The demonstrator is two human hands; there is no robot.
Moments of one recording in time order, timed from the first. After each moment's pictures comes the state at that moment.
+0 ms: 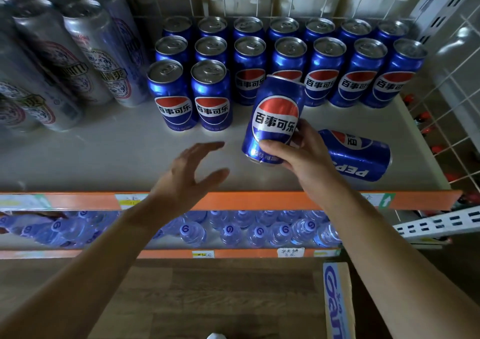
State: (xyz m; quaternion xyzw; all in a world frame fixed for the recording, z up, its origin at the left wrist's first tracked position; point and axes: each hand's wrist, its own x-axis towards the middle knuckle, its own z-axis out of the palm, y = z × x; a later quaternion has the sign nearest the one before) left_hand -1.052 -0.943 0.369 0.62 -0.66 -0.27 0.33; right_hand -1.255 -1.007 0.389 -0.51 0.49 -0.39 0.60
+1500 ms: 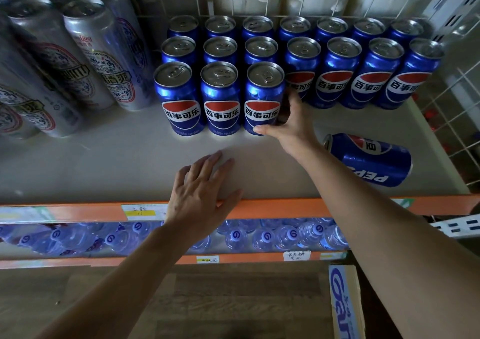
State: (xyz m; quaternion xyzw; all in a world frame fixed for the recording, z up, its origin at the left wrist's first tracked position) left_hand -1.052 -0.939 0.334 0.67 -0.73 -0.06 0.13; right_hand -1.216 -1.083 0.352 -0.64 0.54 -0.39 0.39
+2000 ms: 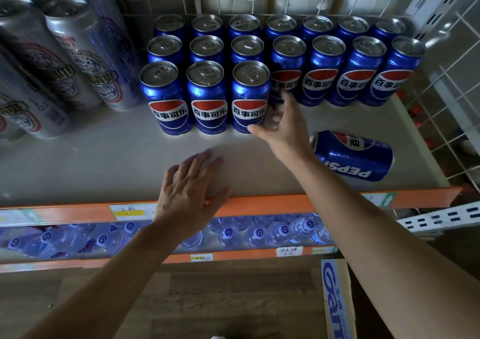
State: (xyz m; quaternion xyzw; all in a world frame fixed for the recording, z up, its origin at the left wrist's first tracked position) left_hand -1.052 -0.939 0.336 0.66 -0.74 -0.05 0.14; right_hand -1.222 -1.055 0.374 -0.65 0.56 -0.37 0.35
